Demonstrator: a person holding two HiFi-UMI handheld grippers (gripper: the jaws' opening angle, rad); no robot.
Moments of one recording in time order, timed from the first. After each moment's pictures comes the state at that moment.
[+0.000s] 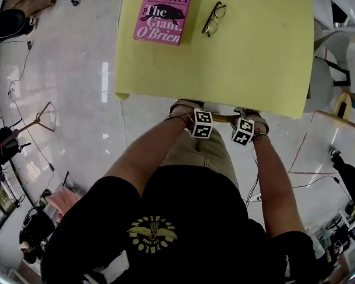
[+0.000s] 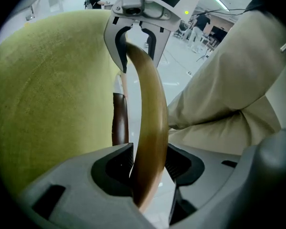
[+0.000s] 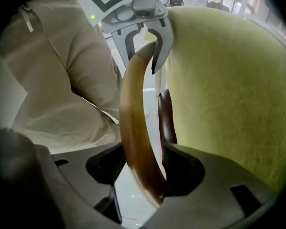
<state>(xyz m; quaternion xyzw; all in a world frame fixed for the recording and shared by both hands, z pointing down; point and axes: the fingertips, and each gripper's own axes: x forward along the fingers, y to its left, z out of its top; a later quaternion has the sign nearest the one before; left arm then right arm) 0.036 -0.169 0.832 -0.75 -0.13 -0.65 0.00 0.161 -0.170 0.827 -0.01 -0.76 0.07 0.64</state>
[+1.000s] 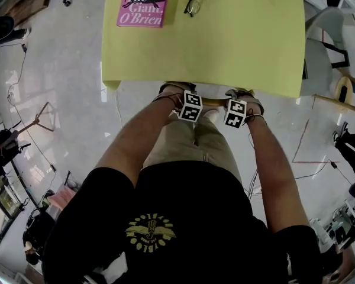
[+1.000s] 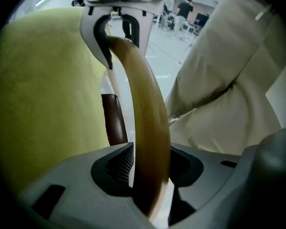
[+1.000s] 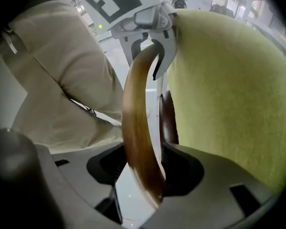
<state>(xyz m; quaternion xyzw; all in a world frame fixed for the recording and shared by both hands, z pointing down) 0.034 -0.157 0.846 -0.73 -0.19 -0.65 0.06 0.159 -0.162 0.825 -0.02 -0.77 0.05 0.64</state>
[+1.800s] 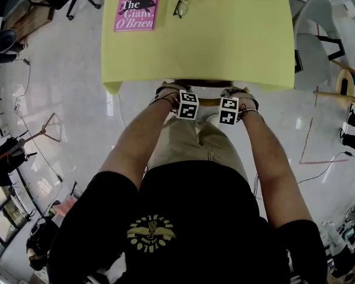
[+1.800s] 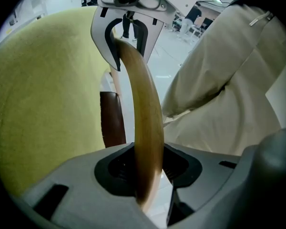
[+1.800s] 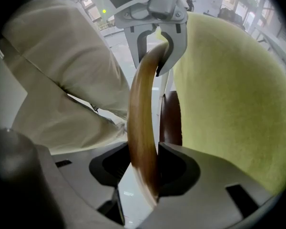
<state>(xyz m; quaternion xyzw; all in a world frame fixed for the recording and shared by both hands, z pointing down) 0.038 -0.140 0.829 -0.72 -0.18 -0.67 0.02 0.160 -0.144 0.820 -0.04 -0.76 0.02 0.64</state>
